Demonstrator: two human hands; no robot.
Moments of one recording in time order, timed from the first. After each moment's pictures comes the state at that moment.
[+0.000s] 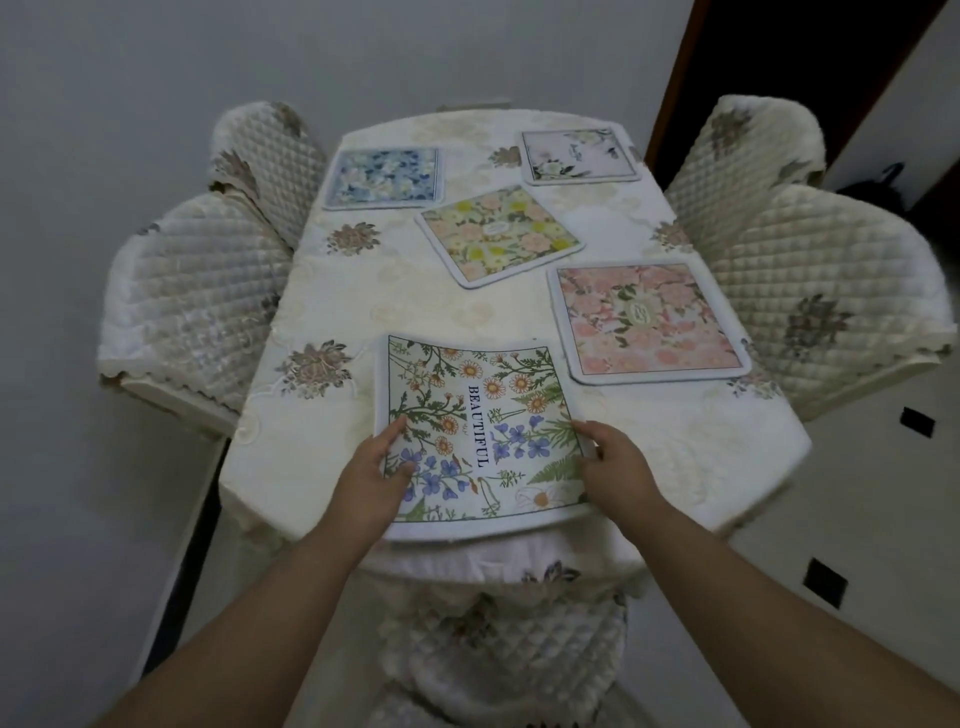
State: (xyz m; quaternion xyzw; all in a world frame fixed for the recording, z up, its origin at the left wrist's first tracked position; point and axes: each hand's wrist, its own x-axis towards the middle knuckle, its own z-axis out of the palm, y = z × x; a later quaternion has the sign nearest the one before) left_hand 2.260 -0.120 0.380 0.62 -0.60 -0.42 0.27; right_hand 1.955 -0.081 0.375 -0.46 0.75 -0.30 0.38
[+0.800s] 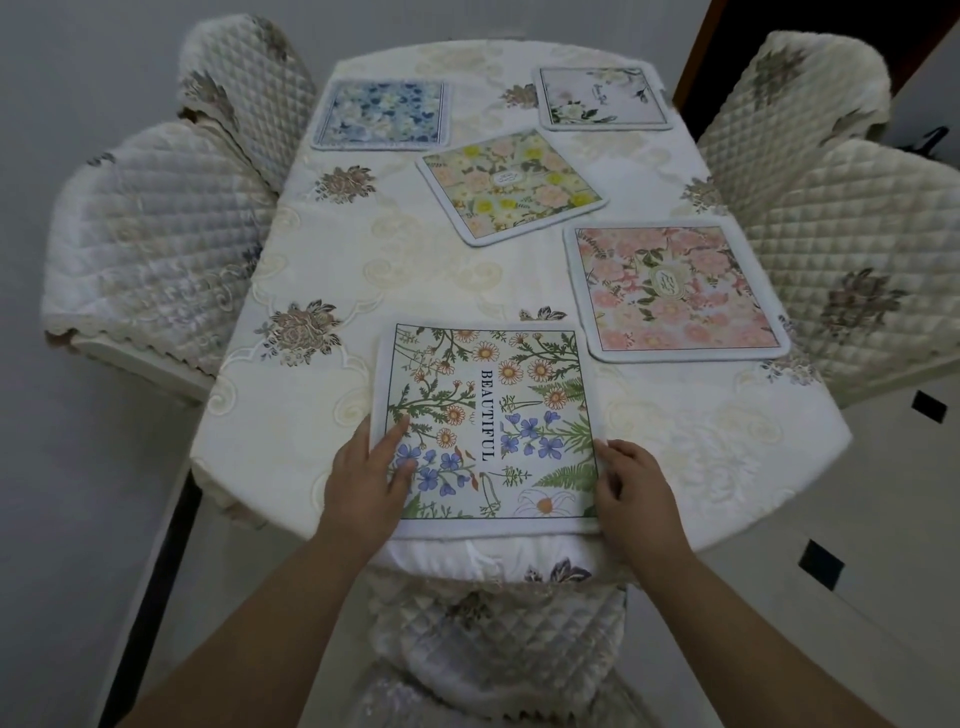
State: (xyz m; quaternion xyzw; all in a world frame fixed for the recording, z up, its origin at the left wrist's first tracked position) left_hand 2.269 -0.123 0.300 0.64 -0.72 -0.22 0.14; right_hand 1.954 -0.051 0.318 -0.52 0.78 -0.26 0.25
